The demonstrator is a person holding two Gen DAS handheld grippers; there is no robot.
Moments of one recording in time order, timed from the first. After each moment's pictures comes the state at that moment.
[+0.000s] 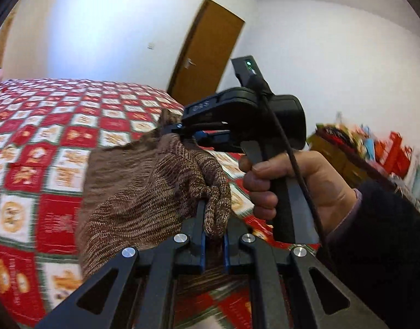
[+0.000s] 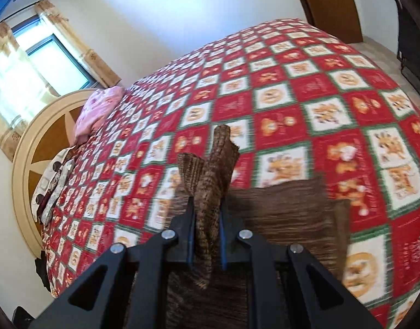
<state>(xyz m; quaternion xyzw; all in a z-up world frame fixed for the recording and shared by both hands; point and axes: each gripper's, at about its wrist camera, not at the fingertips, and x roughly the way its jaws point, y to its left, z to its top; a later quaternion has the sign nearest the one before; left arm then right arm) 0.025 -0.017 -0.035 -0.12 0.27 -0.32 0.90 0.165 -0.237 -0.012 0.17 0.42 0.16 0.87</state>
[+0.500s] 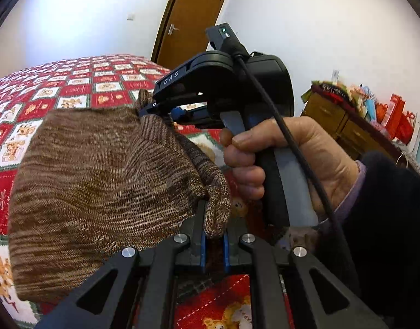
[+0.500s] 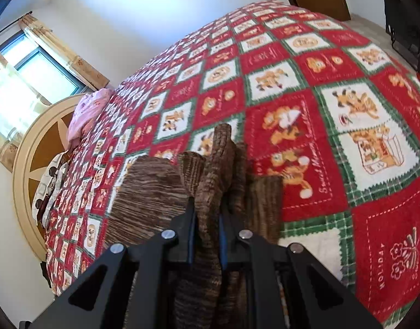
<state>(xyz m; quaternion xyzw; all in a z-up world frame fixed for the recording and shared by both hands) 0.020 -0.085 -0.076 -0.06 0.34 -0.33 0.88 0.168 -0.318 -0.068 0.21 0.45 0.16 0.85</state>
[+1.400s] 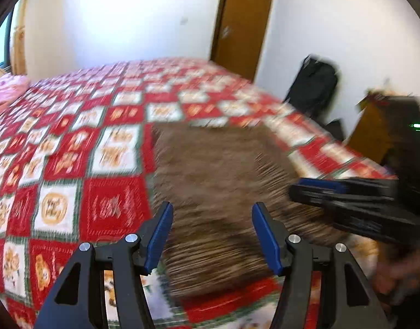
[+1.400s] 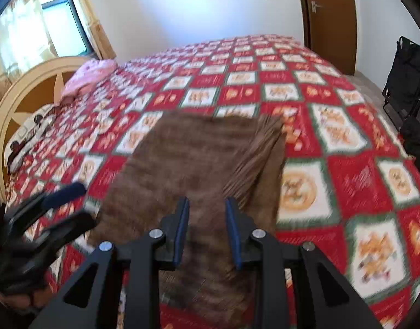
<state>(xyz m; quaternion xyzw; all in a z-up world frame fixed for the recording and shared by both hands) 0.044 0.039 -0.061 -0.03 0.37 -0.16 0.91 0.038 -0.263 -0.042 0.04 0.41 0.13 0.90</state>
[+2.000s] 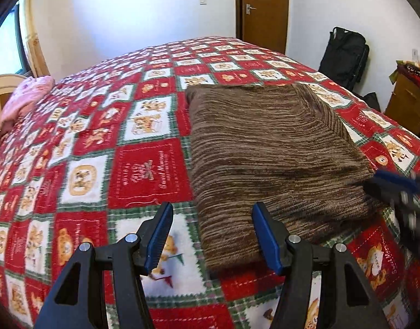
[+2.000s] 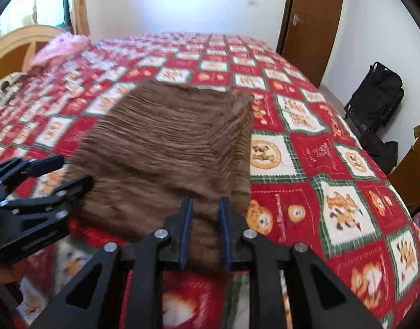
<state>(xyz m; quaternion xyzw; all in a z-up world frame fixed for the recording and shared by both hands) 0.026 0.050 -0.082 0.03 0.40 -0.08 0.91 -0.013 -0.233 -0.050 -0.06 0.41 0.02 0.91</state>
